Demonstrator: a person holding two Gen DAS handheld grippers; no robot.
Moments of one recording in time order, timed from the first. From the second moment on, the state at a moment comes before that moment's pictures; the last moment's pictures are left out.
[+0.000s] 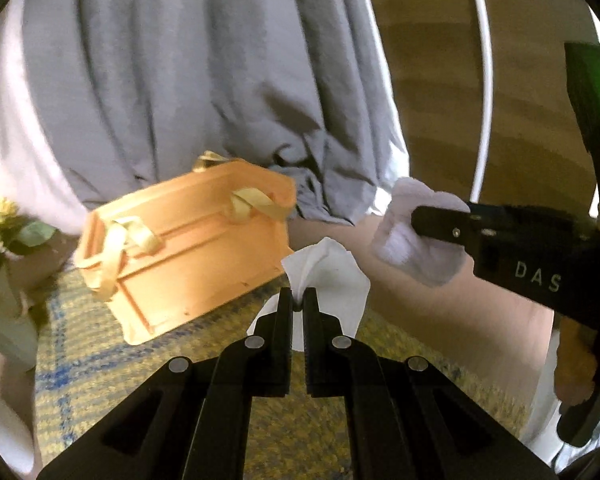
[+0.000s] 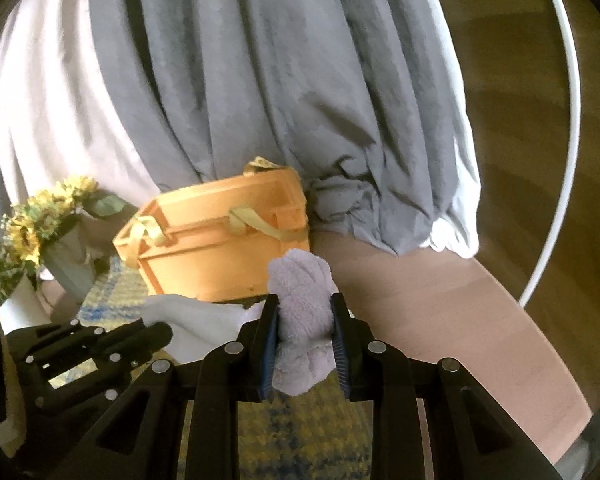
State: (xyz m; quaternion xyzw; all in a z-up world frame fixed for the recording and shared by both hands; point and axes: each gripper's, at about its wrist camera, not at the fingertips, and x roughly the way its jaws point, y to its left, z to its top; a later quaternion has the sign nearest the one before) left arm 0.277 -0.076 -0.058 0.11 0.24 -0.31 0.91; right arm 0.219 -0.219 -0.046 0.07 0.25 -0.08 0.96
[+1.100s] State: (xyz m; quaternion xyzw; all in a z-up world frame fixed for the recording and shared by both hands) left arm 0.273 -0.026 0.032 0.06 0.12 -0.16 0.98; right arm 0.248 -0.194 0.024 0.05 0.14 0.01 0.99
